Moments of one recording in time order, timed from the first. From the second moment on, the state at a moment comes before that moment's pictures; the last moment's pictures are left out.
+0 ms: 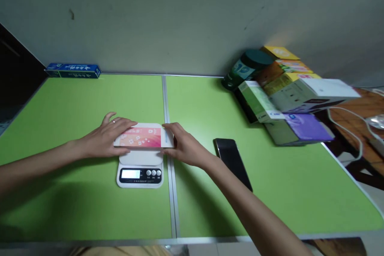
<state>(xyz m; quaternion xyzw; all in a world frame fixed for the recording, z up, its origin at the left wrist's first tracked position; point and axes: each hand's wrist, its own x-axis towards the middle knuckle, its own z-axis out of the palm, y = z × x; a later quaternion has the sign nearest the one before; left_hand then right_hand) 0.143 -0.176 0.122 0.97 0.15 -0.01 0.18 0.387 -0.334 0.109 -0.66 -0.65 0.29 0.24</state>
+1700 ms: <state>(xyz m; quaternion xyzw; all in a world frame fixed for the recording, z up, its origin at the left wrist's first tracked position) 0.295 -0.232 0.147 0.97 0.05 -0.01 0.22 0.576 -0.453 0.115 -0.90 -0.23 -0.16 0.33</state>
